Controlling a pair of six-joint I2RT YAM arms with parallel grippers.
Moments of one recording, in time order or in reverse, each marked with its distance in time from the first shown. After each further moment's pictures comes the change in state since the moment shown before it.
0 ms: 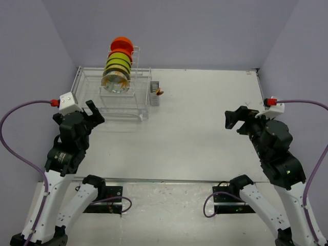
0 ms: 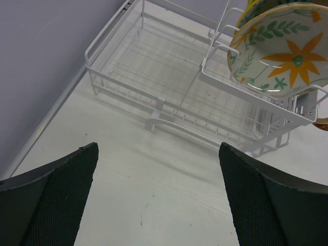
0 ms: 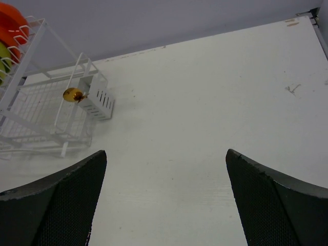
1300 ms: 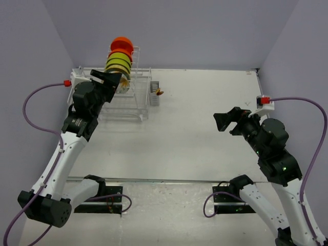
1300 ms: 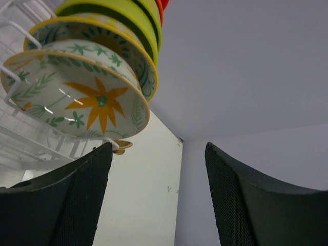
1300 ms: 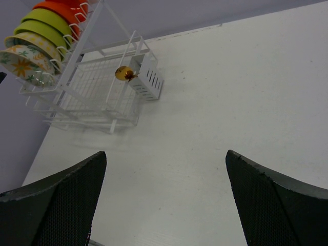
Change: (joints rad) left arm 0.008 0.388 0.137 0.397 0.396 -0.774; right arm 0.000 0.013 -0.035 0.047 -0.212 0.102
